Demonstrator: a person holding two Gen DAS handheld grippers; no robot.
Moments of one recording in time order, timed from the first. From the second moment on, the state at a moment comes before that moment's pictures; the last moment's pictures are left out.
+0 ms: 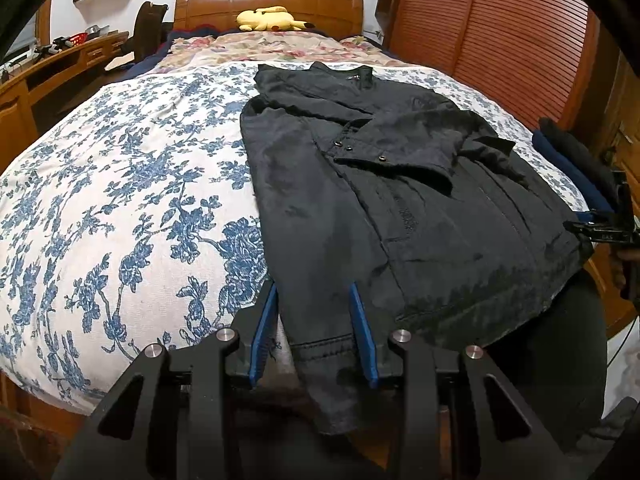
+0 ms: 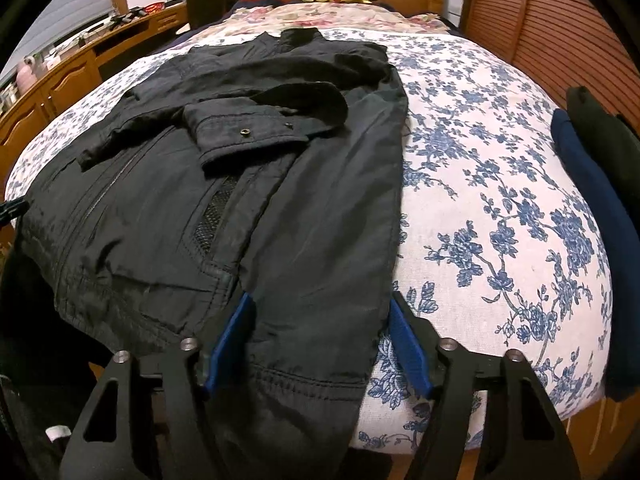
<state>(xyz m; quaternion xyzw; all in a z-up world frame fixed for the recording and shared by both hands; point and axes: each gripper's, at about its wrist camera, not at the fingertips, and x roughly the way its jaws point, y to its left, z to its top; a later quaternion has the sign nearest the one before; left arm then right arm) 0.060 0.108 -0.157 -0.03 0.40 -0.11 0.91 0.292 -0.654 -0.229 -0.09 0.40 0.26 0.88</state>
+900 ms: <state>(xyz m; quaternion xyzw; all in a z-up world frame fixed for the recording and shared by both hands) 0.041 0.093 -0.044 -0.01 0.30 -0.13 0.94 0.270 -0.685 -0.146 0.04 0.26 0.32 0.91</state>
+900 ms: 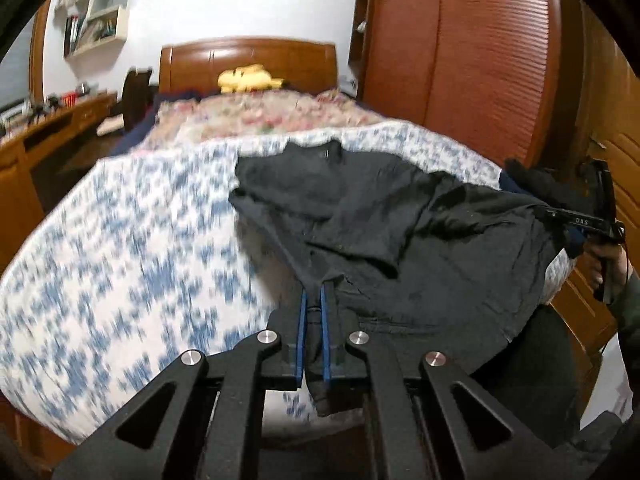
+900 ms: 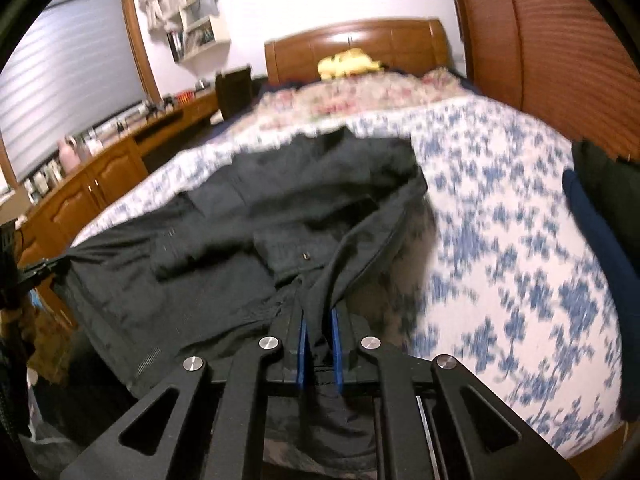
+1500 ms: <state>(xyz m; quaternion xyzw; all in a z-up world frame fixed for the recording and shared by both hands) -0.023 0.105 0.082 0.01 0.17 -0.12 0.98 0.133 -0.755 -0.045 0.01 0.11 0.31 0.94</state>
